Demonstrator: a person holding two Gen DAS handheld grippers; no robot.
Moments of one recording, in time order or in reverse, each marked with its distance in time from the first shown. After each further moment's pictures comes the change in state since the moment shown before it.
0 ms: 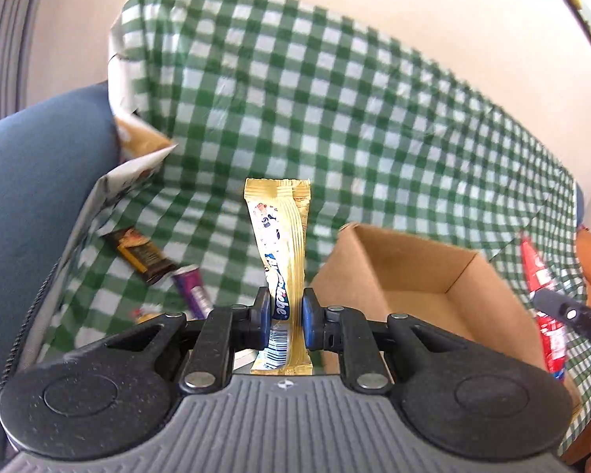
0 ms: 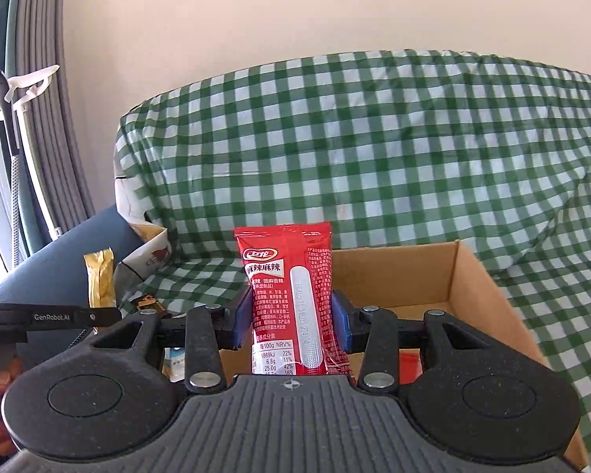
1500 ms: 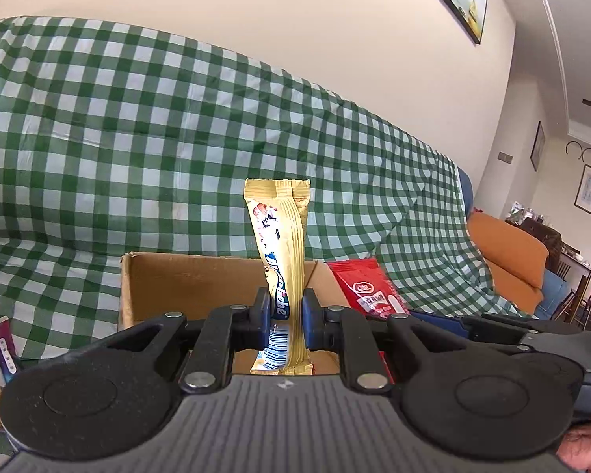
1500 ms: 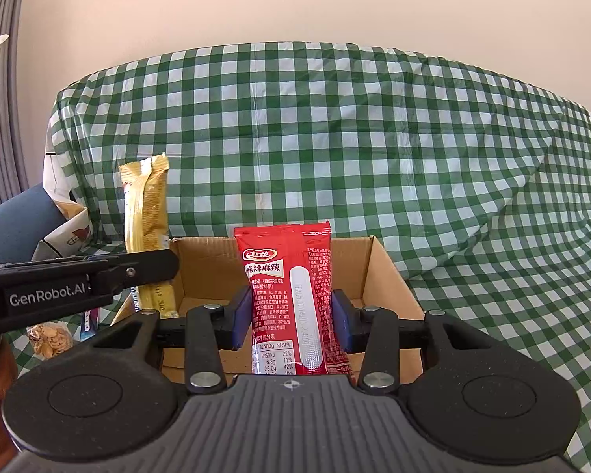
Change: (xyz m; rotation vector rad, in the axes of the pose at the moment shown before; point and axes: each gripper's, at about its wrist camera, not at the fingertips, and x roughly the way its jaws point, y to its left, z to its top) left arm 0.036 -0.142 -0.020 0.156 -0.093 -0.353; right arm 0.010 -0.041 -0.007 -0.057 0.033 -0.199
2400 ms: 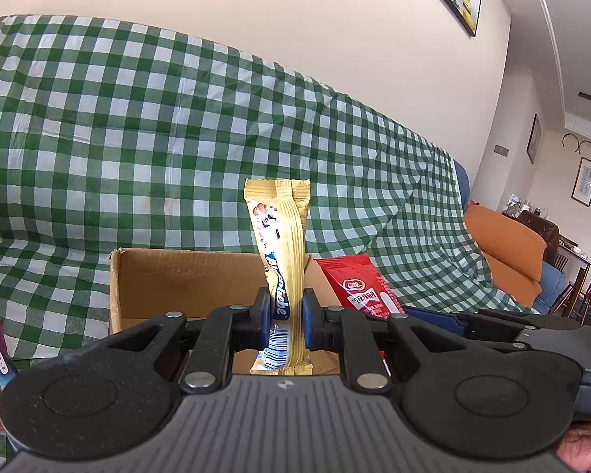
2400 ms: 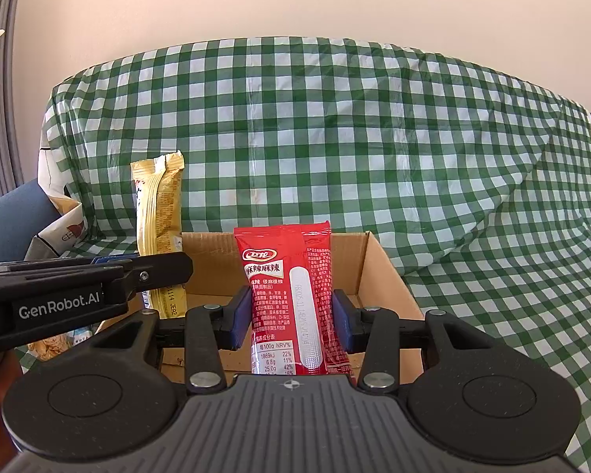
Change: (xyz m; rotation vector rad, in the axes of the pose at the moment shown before) left arm 0.009 -0.005 -0.002 0.013 0.014 -0.009; right arm 0.001 0.000 0.000 0.002 0.018 -0.028
